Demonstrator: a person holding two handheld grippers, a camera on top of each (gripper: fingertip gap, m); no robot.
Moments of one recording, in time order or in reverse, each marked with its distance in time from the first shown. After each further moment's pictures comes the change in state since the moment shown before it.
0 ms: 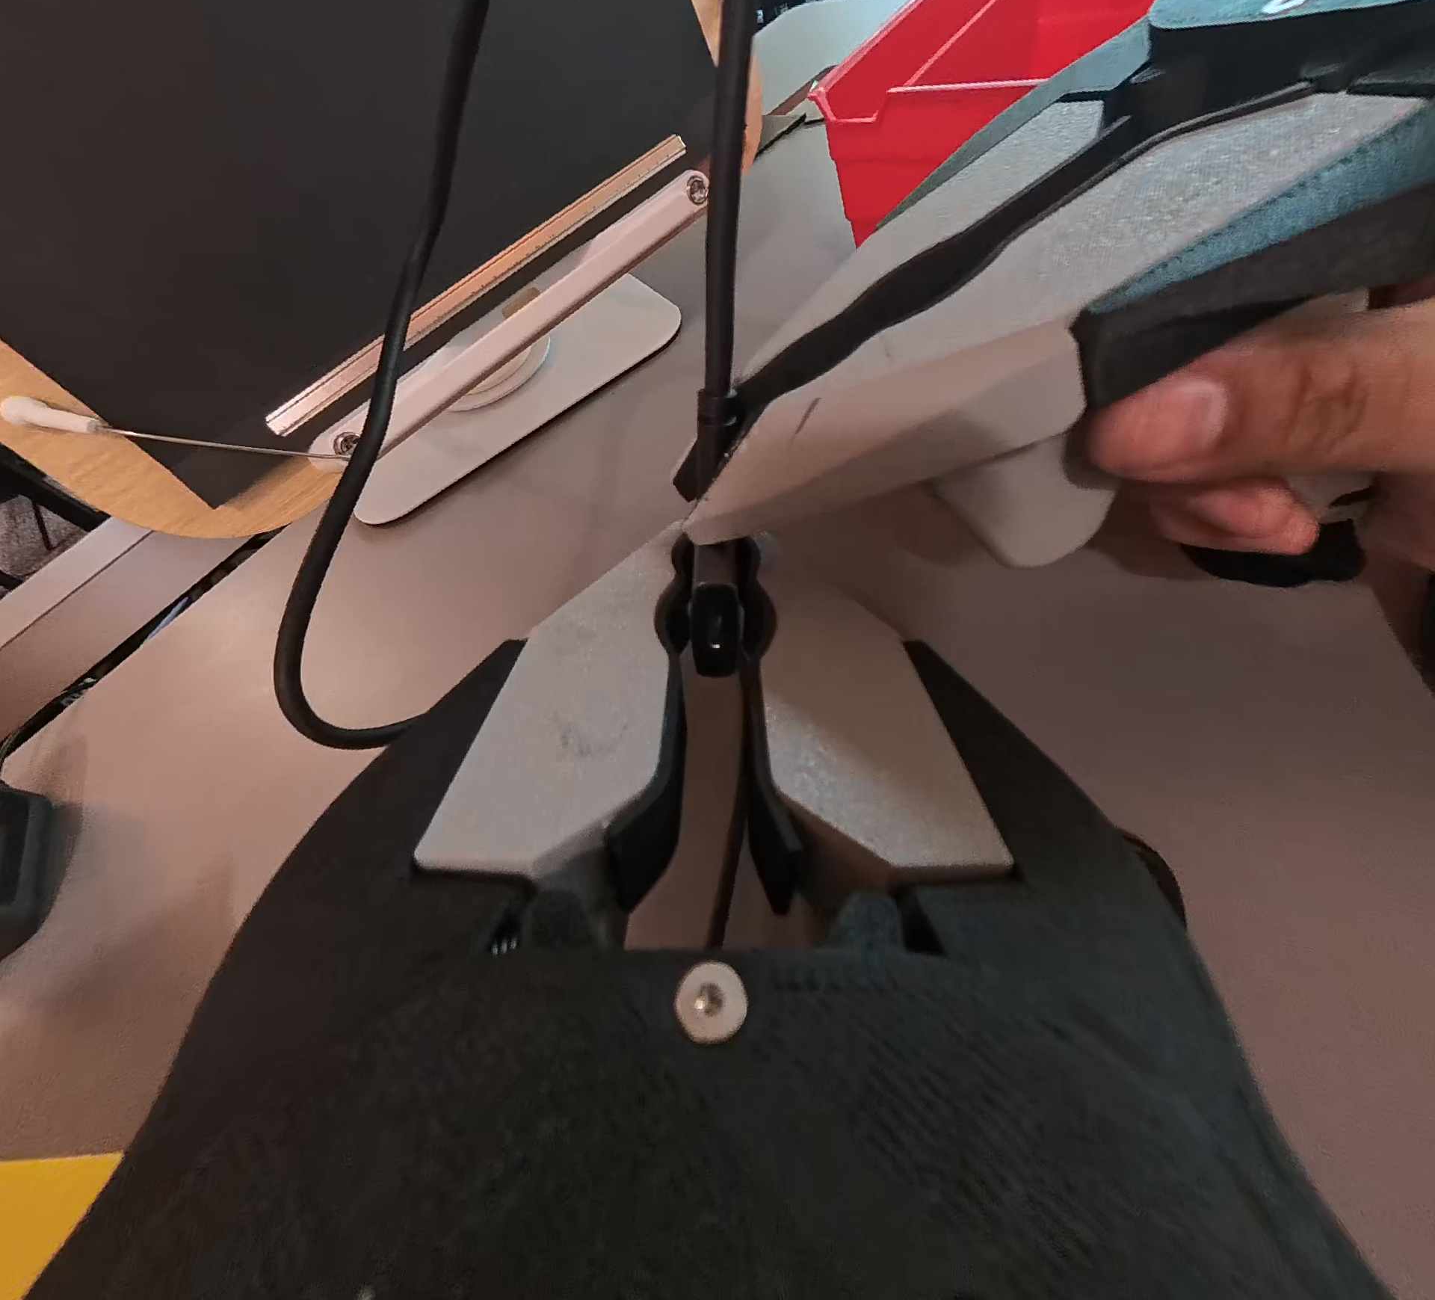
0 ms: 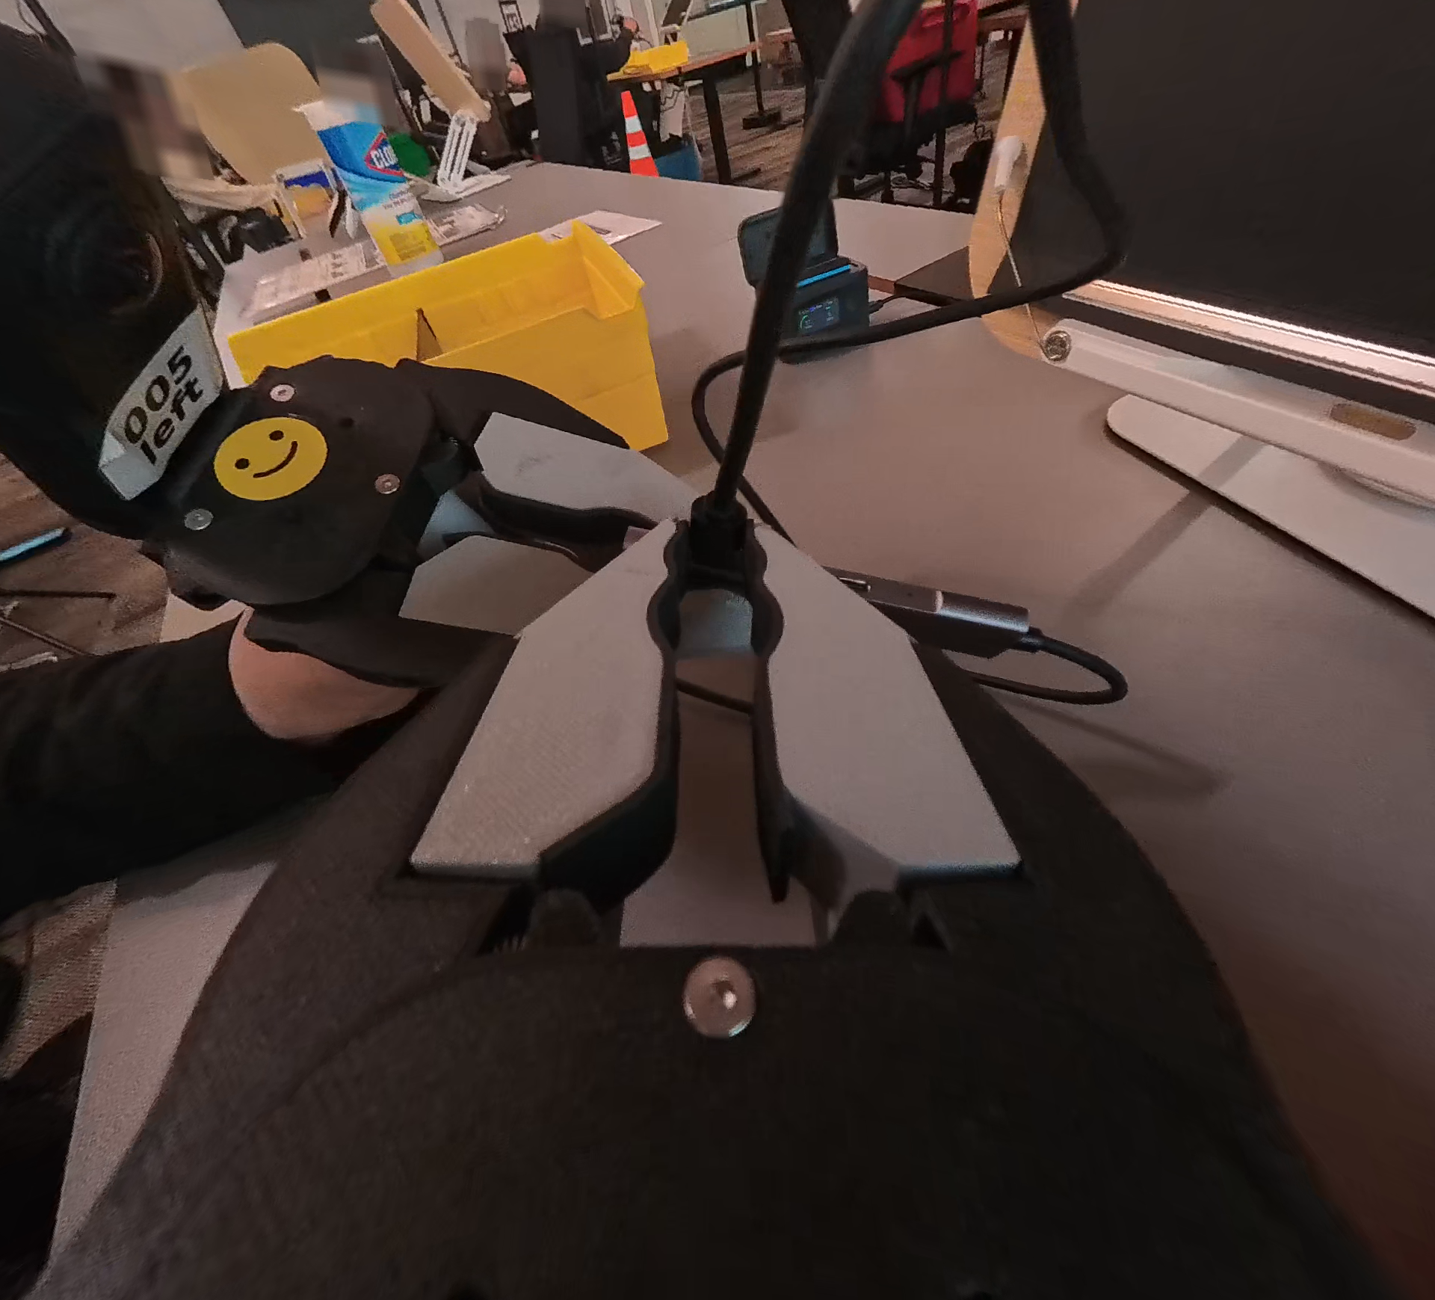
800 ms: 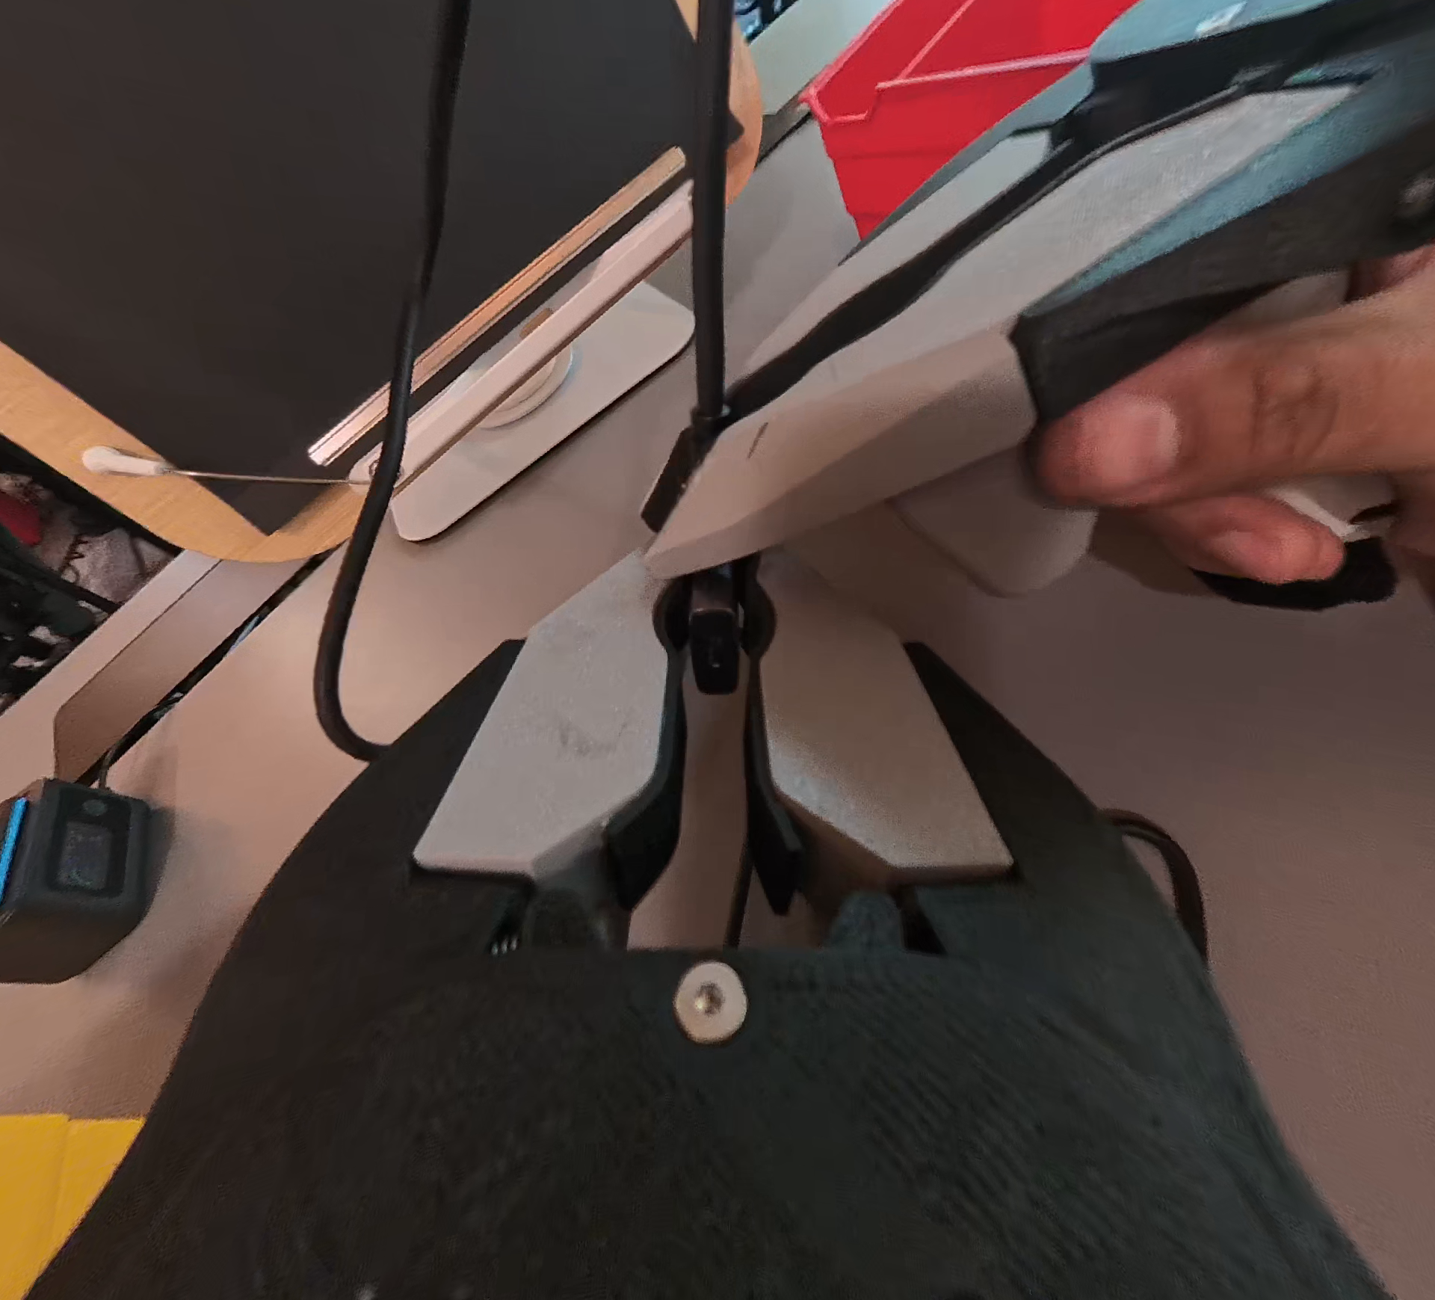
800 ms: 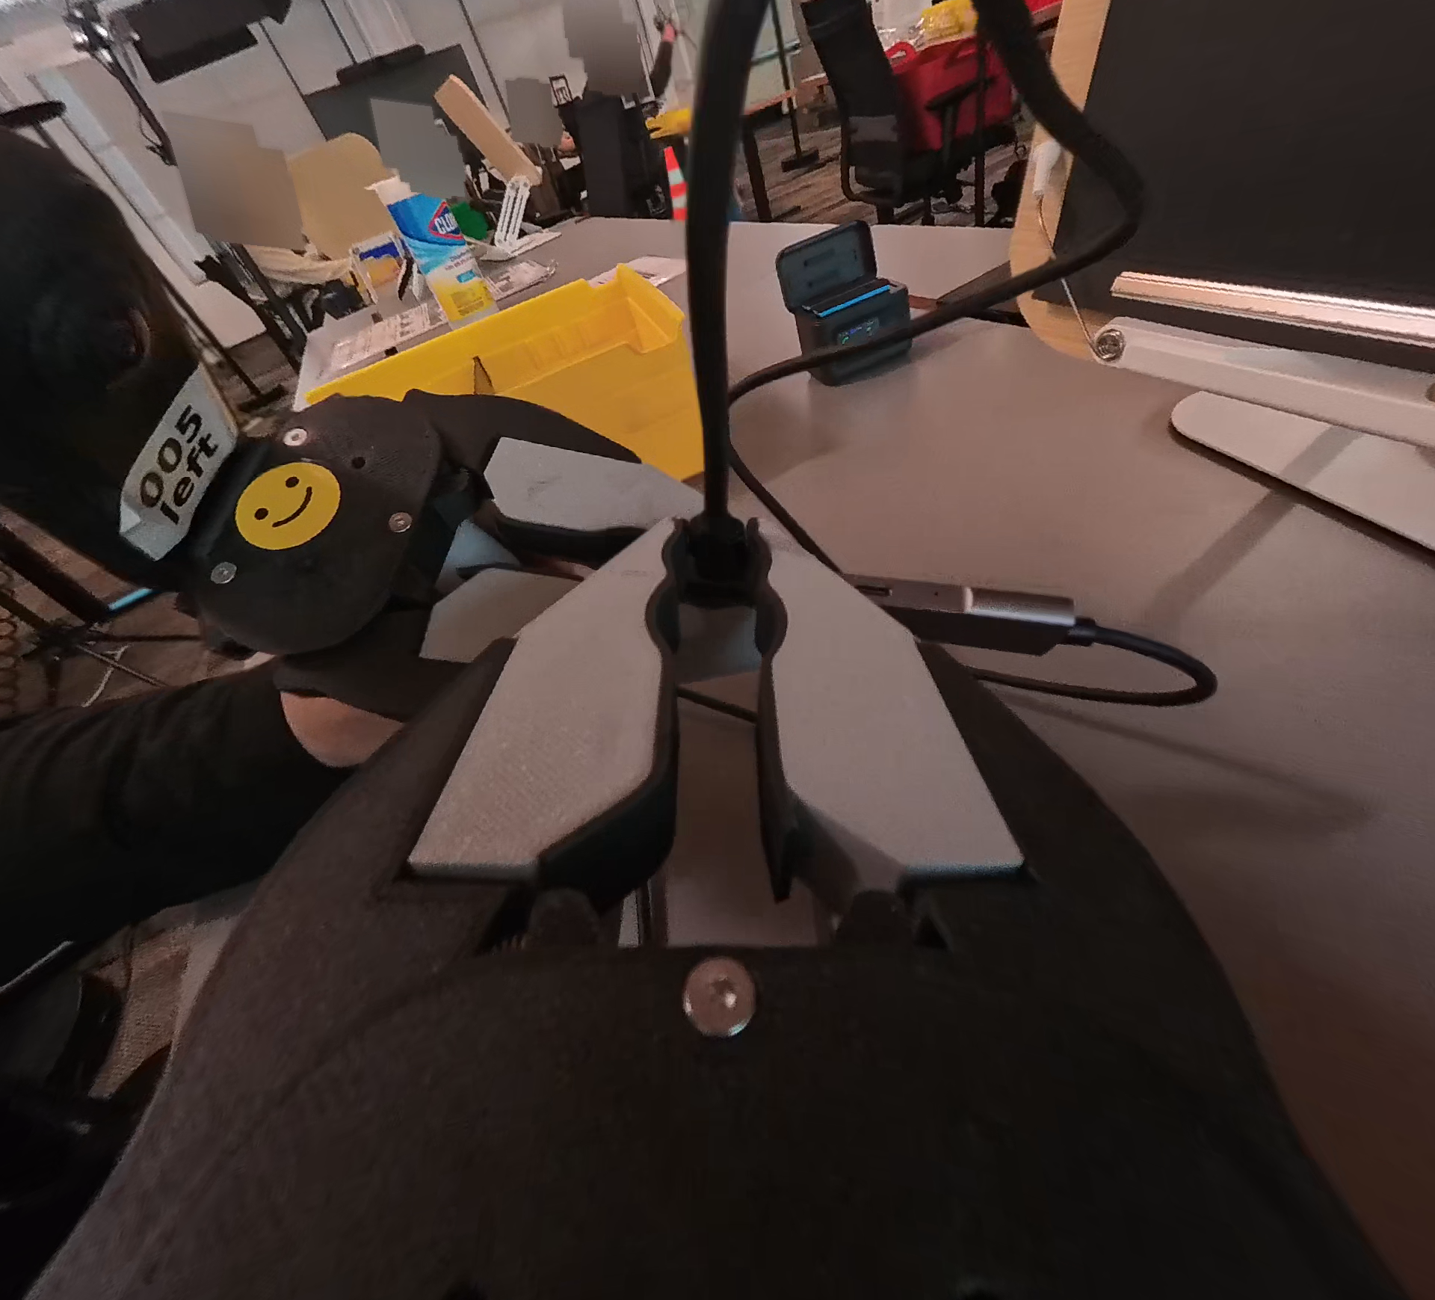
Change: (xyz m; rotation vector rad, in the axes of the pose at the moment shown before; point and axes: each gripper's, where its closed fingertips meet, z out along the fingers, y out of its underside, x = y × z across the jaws) left arm 0.002 -0.004 -0.005 -0.008 -0.041 0.084; right arm -0.011 -0.003 0.002 0.049 -0.055 0.072
